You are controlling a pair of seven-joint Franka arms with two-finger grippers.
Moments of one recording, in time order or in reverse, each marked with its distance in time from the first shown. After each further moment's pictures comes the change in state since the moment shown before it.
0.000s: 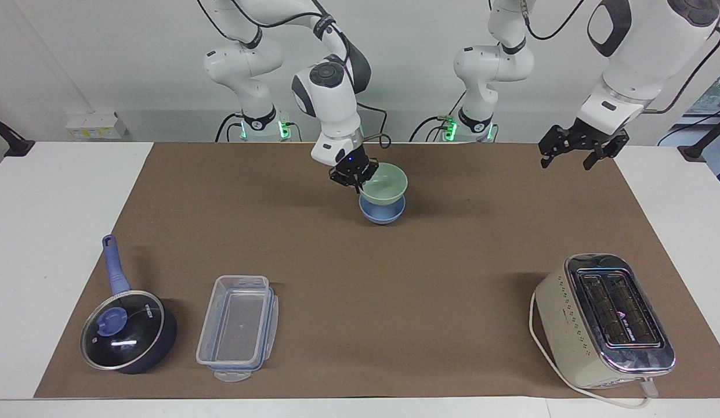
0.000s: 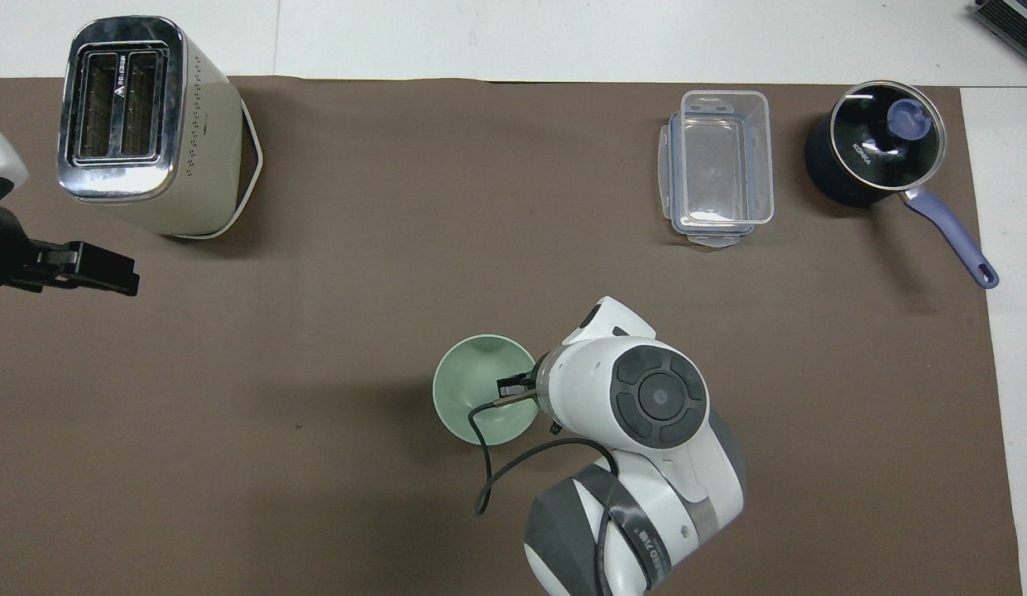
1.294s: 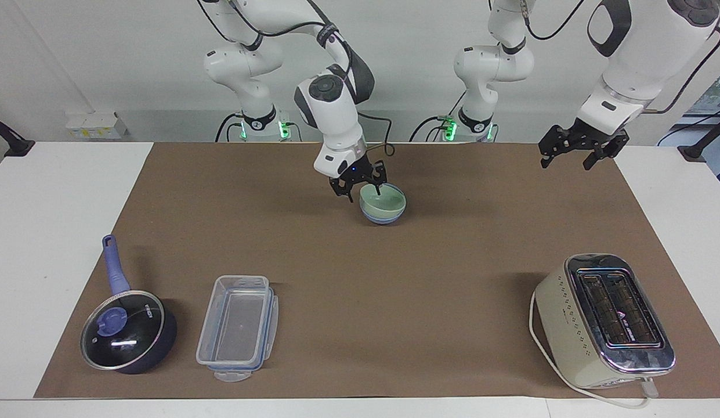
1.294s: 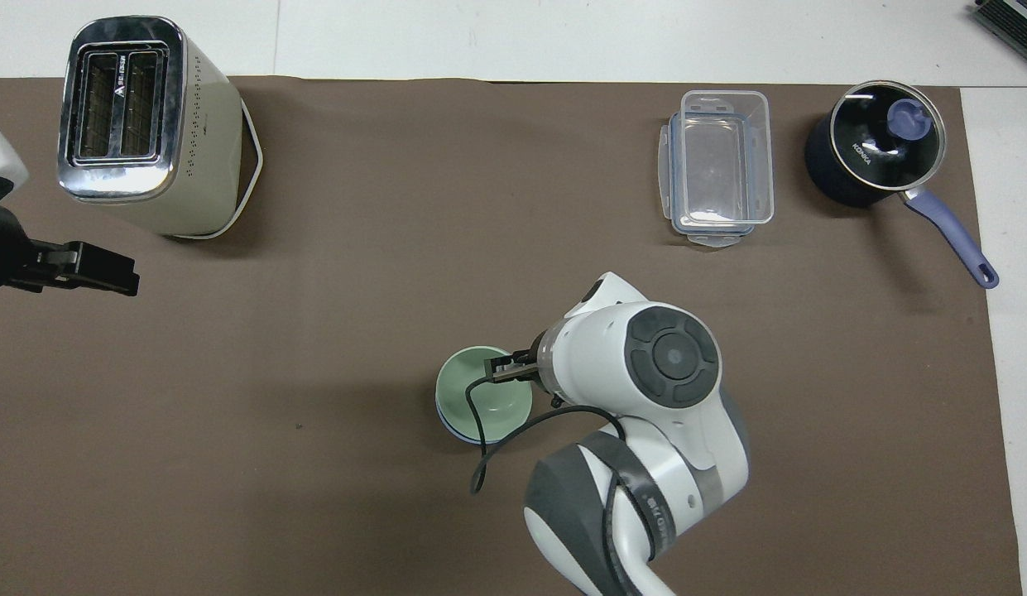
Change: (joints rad) left arm 0.000 0.000 0.000 0.000 0.000 0.000 0.000; right arm -0.033 0.013 -0.009 0.091 0.061 -0.065 -0.033
